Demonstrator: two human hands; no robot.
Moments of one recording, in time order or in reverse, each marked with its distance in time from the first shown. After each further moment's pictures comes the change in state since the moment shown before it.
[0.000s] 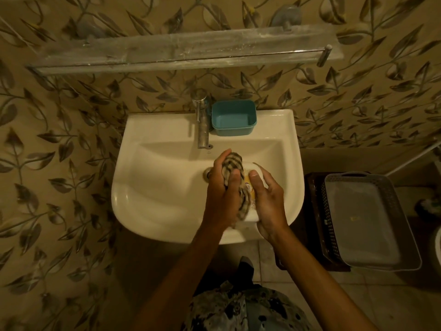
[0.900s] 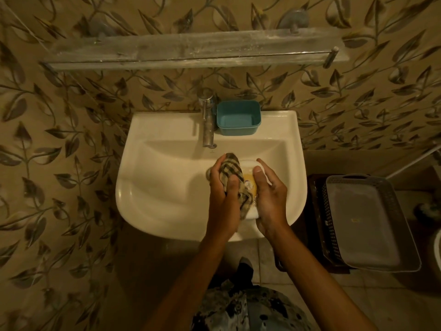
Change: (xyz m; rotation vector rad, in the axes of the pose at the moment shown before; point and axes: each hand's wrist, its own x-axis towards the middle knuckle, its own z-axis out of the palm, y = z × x) left_hand -0.020 -0.009 -0.004 -0.186 0.061 -0.044; right_hand -0.002 0.005 0.012 0.034 0.093 -0.017
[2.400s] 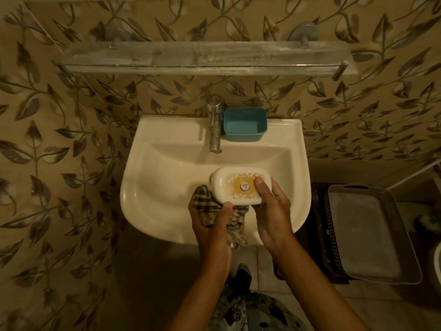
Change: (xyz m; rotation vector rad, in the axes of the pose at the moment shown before) left_hand -0.038 -0.008 -0.020 -0.578 0.339 -0.192; right_hand -0.020 -0.014 0.005 0.248 -0.071 0.176
